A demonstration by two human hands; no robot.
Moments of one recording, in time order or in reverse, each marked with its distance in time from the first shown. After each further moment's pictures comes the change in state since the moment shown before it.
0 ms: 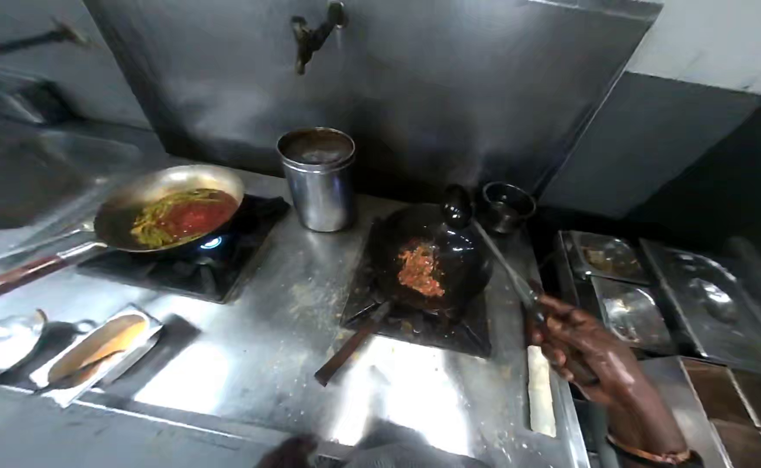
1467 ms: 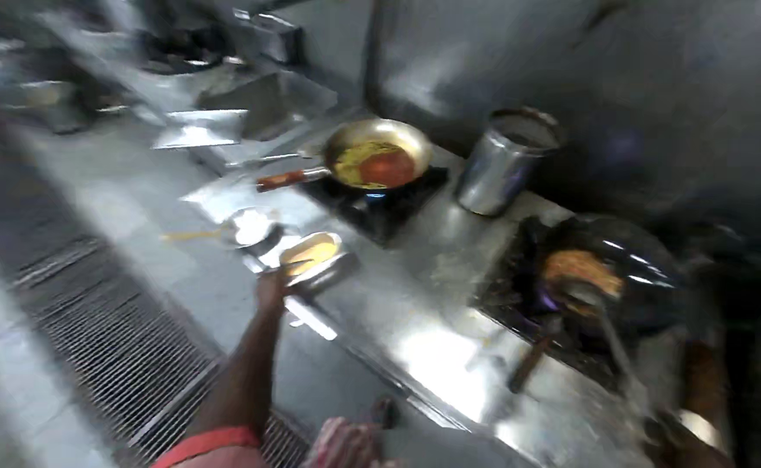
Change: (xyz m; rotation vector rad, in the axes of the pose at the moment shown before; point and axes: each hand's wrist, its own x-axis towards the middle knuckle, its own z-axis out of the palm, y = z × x) left_hand 0.147 0.004 -0.342 -0.318 0.764 0.082; right_hand -0.079 0.034 0.195 -1.477 -0.014 0.134
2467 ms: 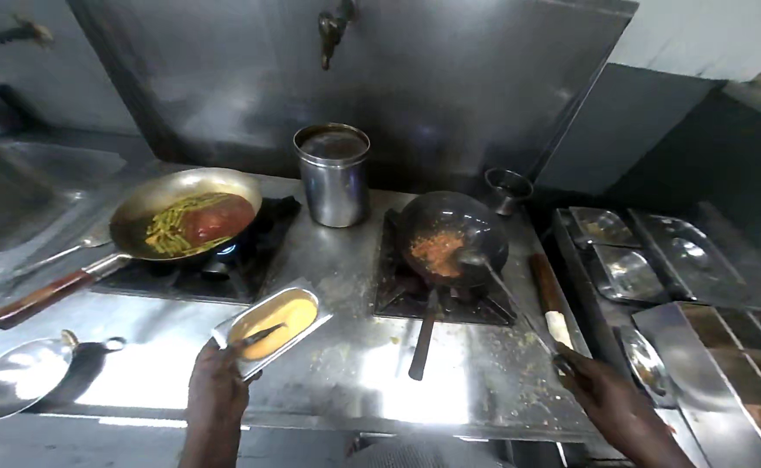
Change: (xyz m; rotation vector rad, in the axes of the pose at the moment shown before) left_hand -0.154 0.065 0.111 -0.305 -0.536 0.053; right_hand -0.026 0.123 0.039 0.222 0.288 0.048
